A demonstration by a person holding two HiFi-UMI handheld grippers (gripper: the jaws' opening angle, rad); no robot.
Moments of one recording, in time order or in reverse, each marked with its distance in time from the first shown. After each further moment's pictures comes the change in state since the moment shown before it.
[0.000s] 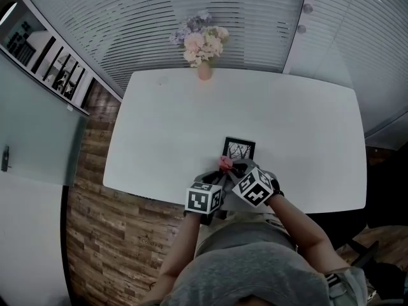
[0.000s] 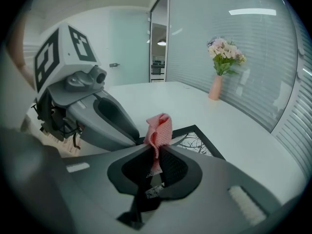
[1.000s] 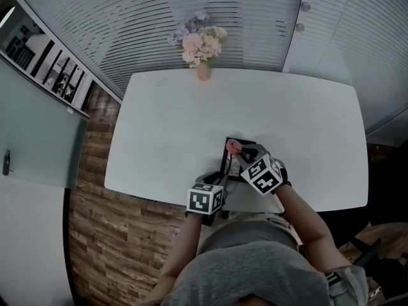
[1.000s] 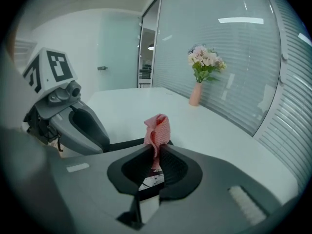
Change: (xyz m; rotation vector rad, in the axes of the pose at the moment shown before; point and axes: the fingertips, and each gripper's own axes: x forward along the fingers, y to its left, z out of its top) left arm 0.000 0.000 0.000 0.001 0.004 0.003; right arm -0.017 -0.062 0.015 0.037 -0.059 -0.137
